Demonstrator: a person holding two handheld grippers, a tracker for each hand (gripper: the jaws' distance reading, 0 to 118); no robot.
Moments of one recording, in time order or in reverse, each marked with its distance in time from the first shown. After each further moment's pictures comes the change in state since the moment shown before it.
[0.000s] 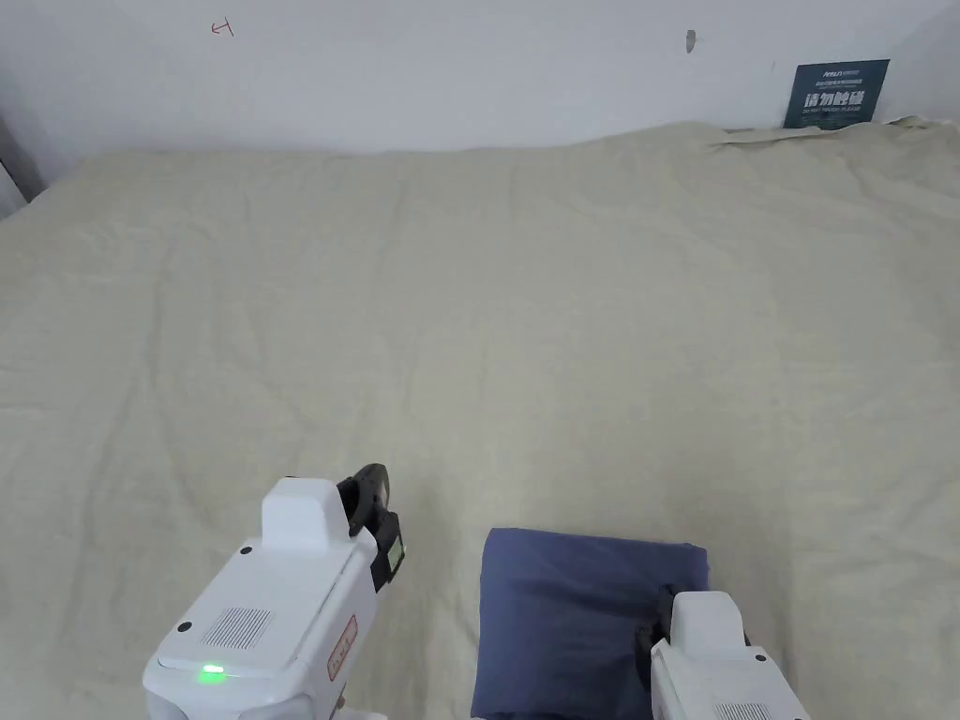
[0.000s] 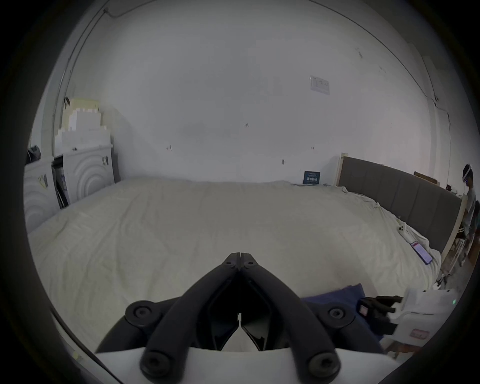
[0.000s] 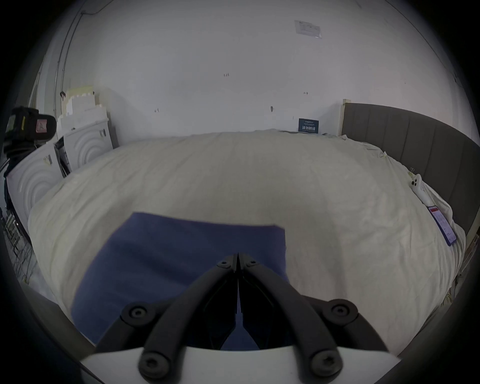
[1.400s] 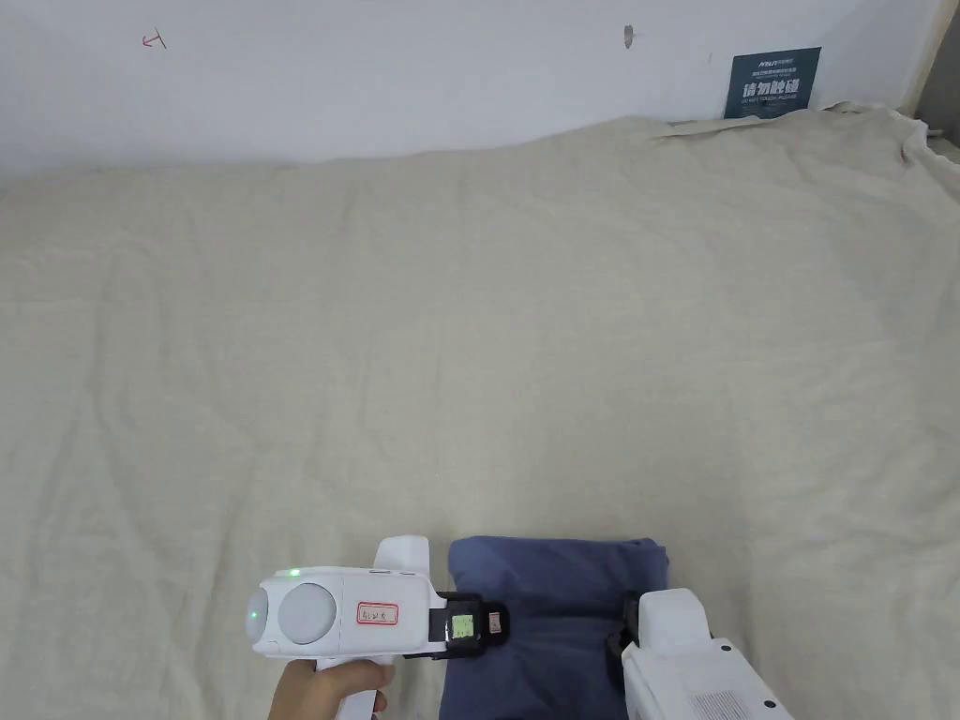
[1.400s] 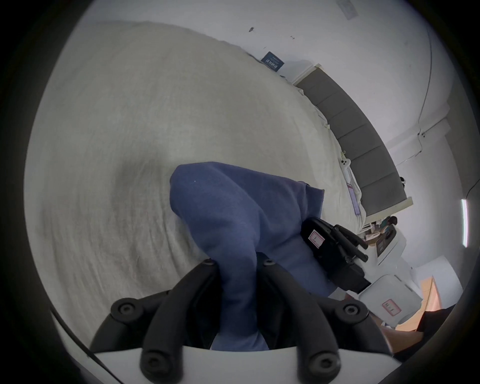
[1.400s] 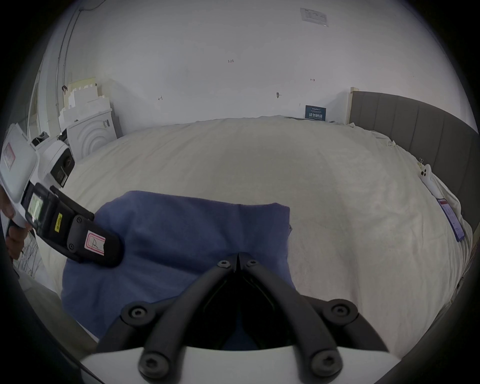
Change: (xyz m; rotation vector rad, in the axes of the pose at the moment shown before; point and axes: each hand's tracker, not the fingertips) left arm 0.007 -0.062 -0.126 -0.758 -0.499 0.250; right arm 0.019 -0.001 -0.002 -0.043 0.065 -0.009
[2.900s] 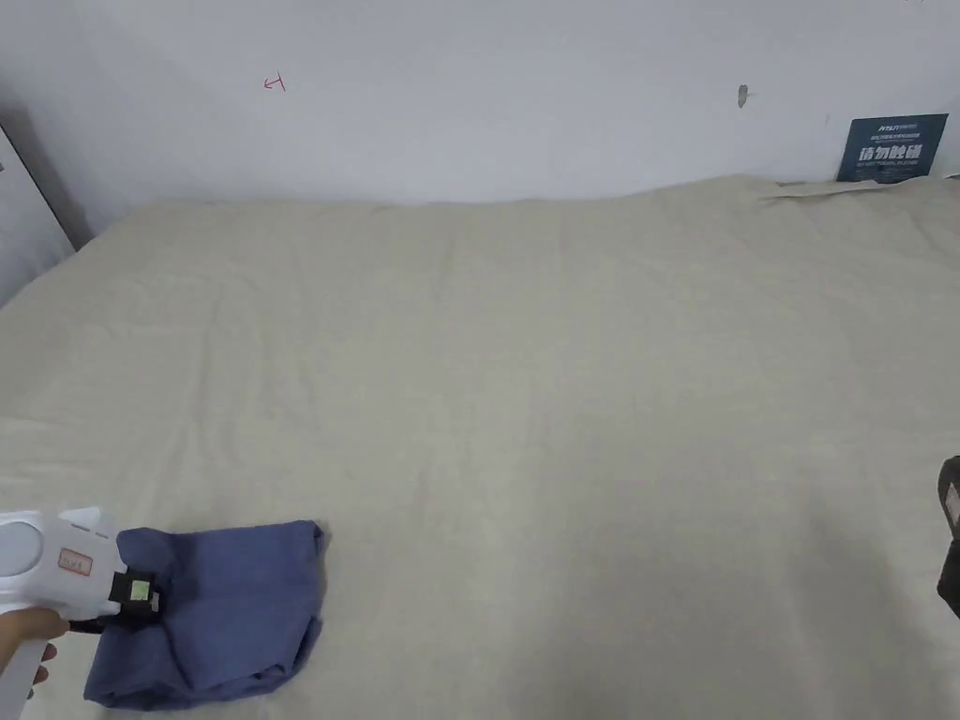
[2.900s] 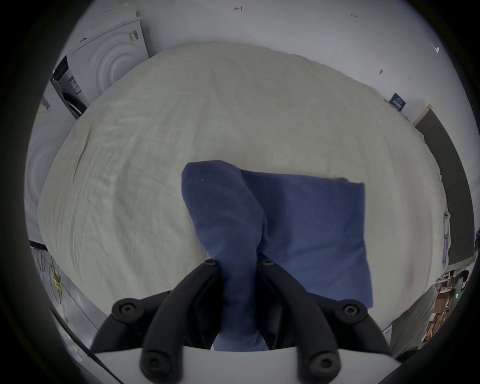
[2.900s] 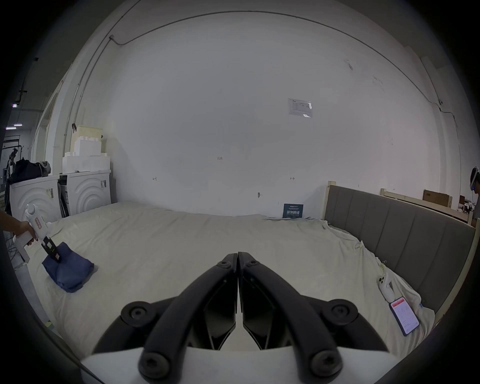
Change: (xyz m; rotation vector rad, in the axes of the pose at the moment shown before) left arm -0.240 0.078 0.234 0.037 0.698 0.183; right arm 0.045 0.153 0.125 0.461 -0.102 0.094
